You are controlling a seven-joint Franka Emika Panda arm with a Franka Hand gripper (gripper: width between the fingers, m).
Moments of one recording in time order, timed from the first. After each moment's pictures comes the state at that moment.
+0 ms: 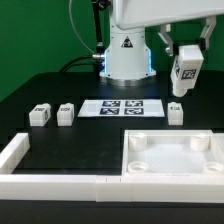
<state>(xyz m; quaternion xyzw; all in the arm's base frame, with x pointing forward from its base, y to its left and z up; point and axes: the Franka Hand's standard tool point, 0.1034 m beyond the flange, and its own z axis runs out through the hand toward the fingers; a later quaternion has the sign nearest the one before) 0.563 0.075 0.182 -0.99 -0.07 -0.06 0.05</state>
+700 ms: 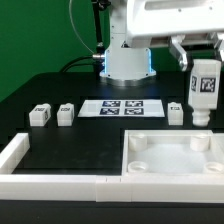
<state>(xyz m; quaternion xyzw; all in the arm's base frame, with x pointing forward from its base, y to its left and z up) 0.597 0.094 0.142 -0.94 -0.07 -0.32 0.03</state>
